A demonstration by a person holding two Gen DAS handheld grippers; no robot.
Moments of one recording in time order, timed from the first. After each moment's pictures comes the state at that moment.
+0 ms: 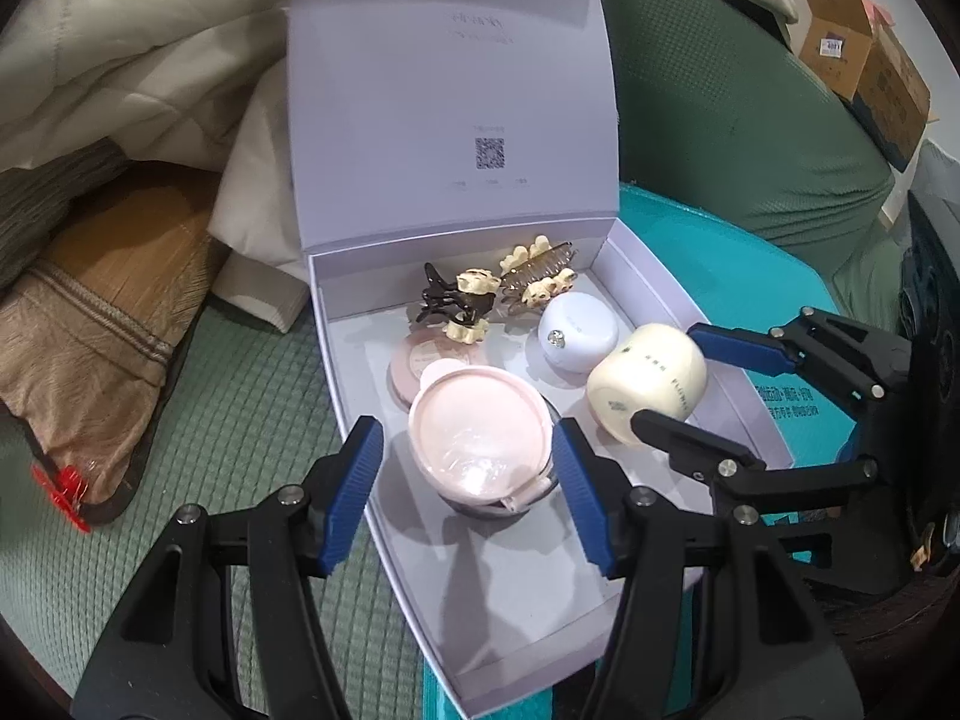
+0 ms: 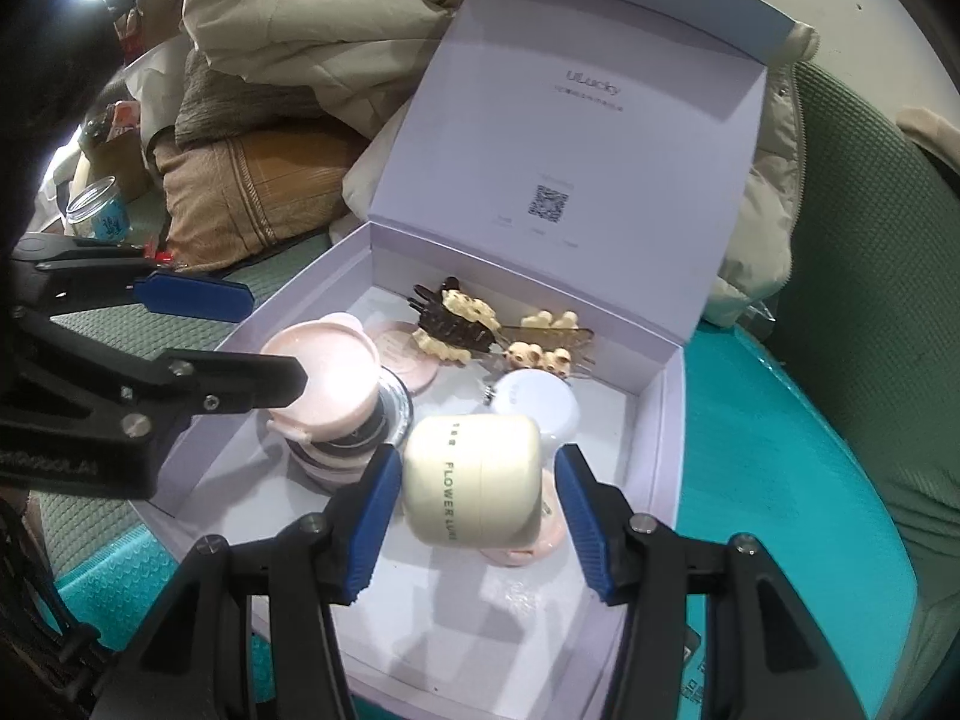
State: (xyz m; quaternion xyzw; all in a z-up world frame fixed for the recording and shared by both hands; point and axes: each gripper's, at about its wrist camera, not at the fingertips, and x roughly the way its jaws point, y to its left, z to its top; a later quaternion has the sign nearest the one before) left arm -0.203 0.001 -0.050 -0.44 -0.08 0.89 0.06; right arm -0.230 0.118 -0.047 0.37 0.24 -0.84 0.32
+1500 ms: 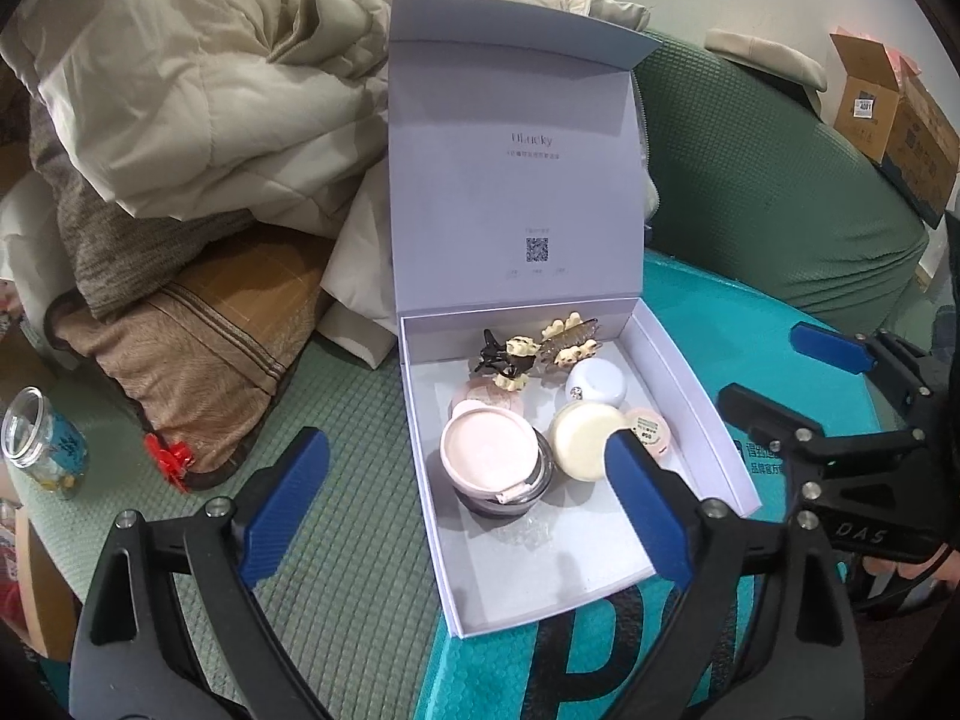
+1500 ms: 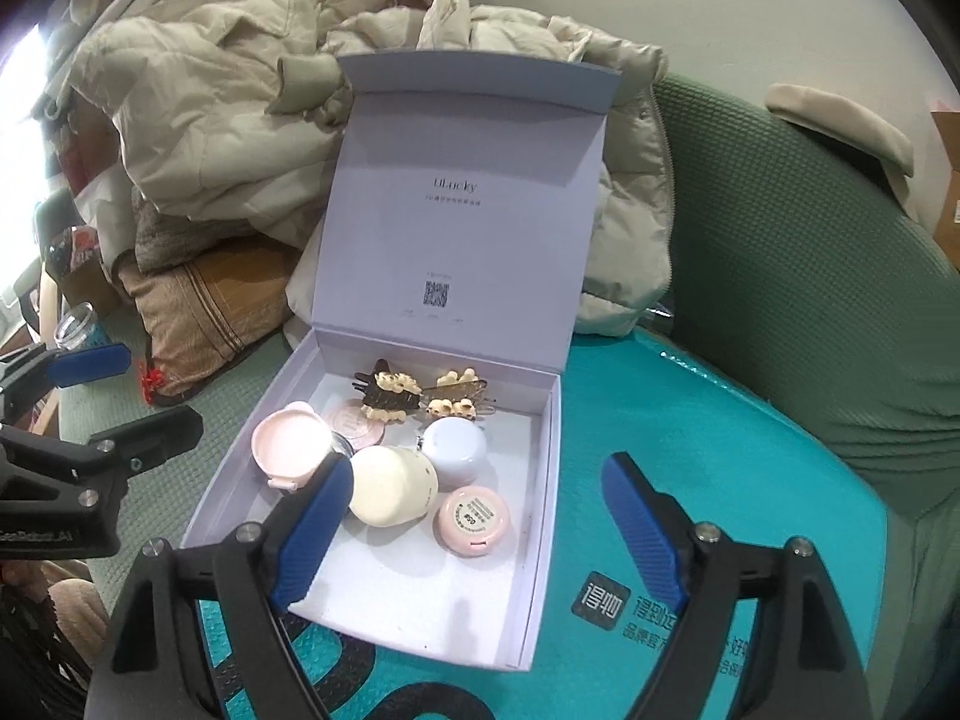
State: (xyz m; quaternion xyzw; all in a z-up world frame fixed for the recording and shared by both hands) left arm -0.164 -0.007 0.020 -0.39 -0.08 0.91 -0.05; right arm -0.215 0.166 0.041 0.36 0.15 -0.89 0.24
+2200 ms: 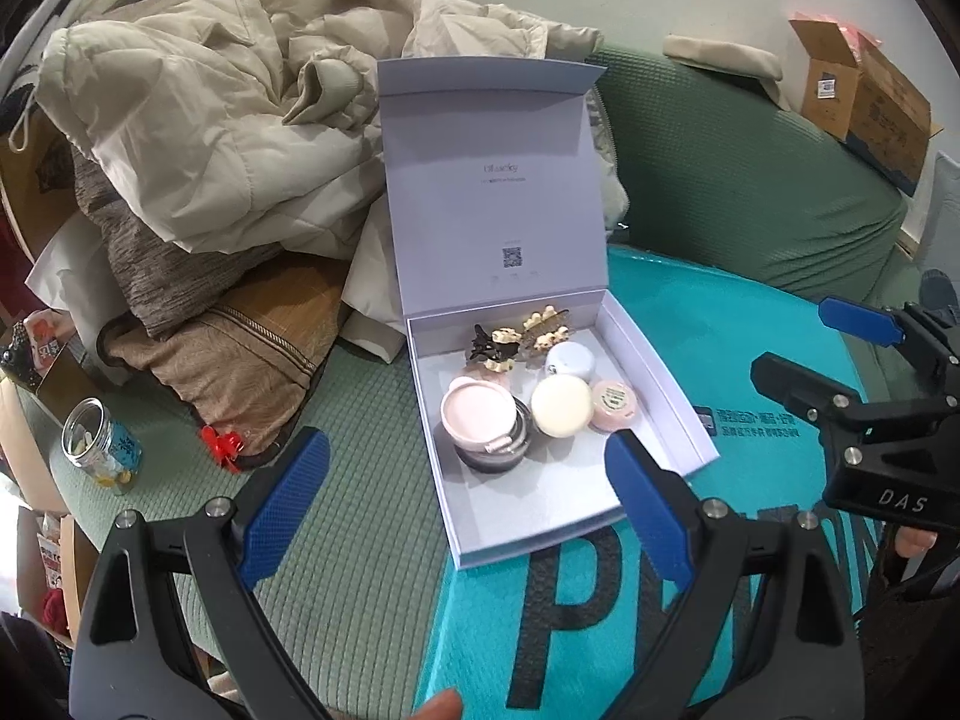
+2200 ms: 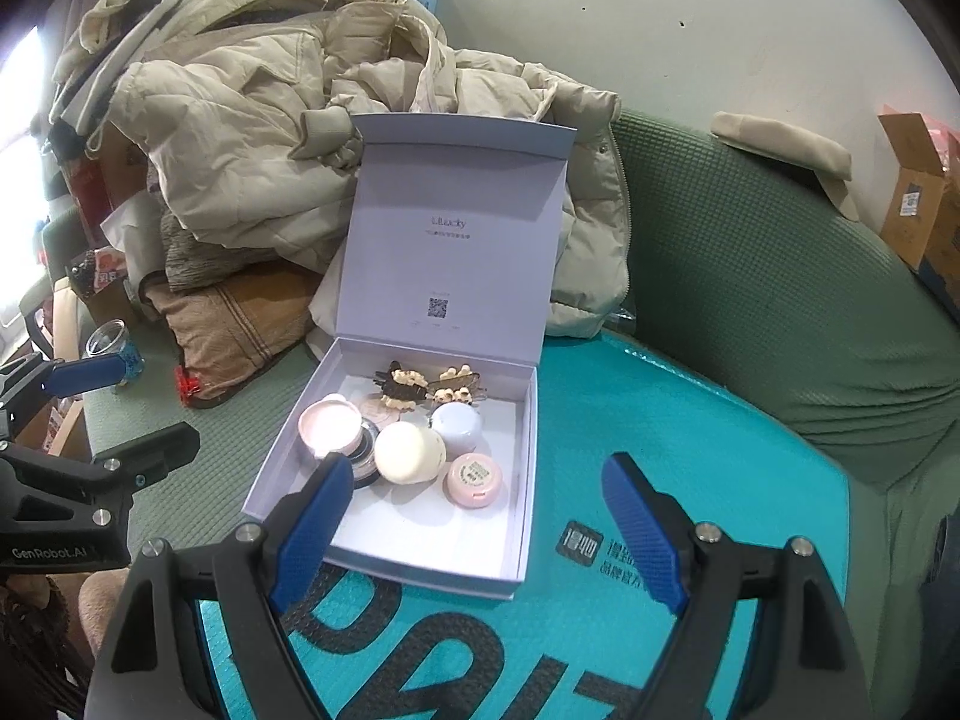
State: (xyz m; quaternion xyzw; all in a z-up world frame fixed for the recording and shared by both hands) left arm -0.104 0.017 0.067 -0.39 -0.04 0.92 -0.05; right arm -0.147 0.196 0.090 0.35 0.14 -0.90 0.22
